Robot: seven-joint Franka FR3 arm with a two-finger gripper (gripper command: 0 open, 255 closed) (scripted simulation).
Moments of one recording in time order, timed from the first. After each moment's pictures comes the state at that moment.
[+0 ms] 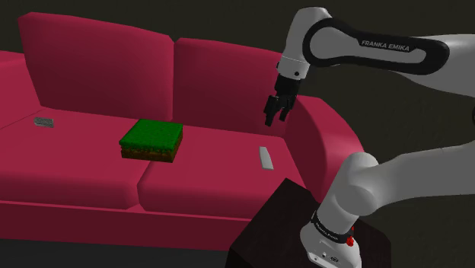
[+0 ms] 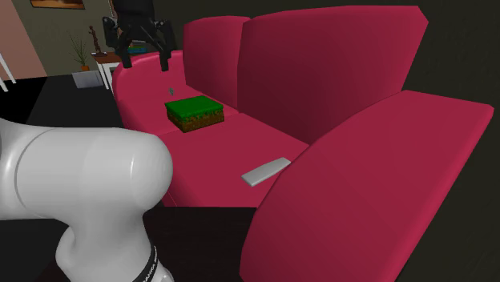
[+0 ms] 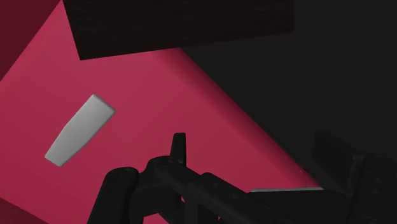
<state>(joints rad) 0.02 -0.83 0.00 -2.45 0.05 1.64 0.13</state>
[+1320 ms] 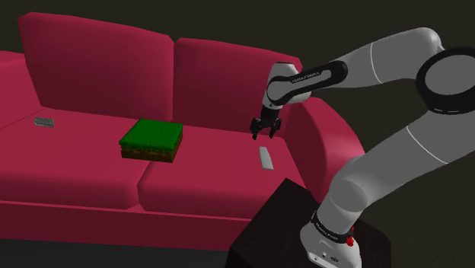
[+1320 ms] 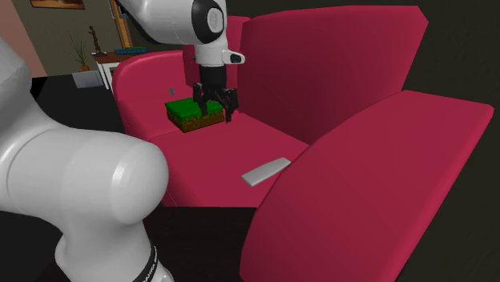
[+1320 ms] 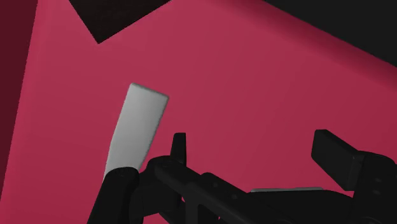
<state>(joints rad) -0.17 -0.39 -0.13 -2.56 -0.03 2.18 0.21</state>
